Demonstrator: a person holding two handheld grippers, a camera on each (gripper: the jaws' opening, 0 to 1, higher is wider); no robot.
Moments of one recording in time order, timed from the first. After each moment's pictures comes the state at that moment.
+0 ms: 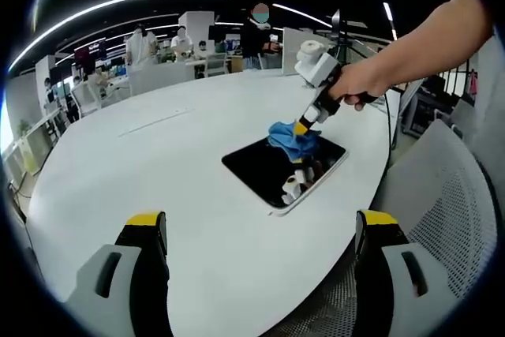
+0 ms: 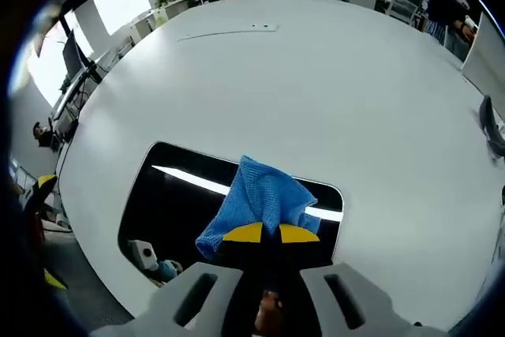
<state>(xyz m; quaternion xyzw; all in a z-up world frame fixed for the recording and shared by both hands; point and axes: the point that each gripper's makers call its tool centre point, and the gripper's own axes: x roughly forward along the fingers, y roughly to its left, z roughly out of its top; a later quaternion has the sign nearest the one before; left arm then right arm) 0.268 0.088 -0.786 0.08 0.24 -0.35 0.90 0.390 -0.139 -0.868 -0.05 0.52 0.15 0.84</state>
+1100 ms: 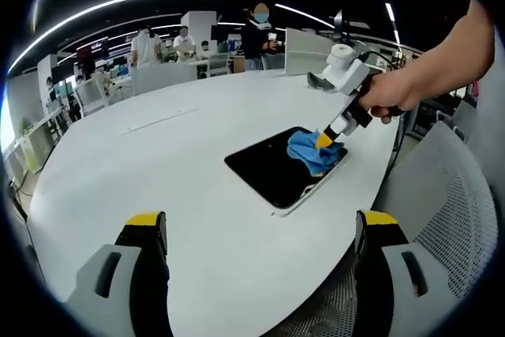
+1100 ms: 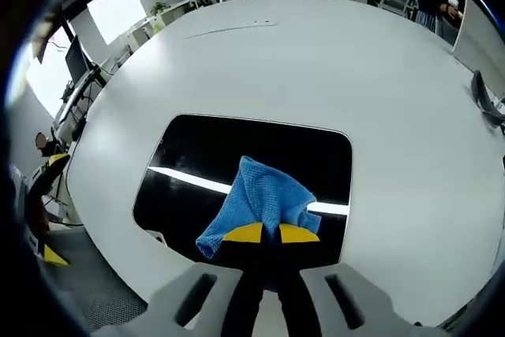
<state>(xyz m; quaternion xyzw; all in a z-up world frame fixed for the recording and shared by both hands) 0.274 0.092 -0.783 0.08 0.23 -0.34 0.91 0.344 -0.134 -0.867 -0.02 0.52 0.14 0.84</state>
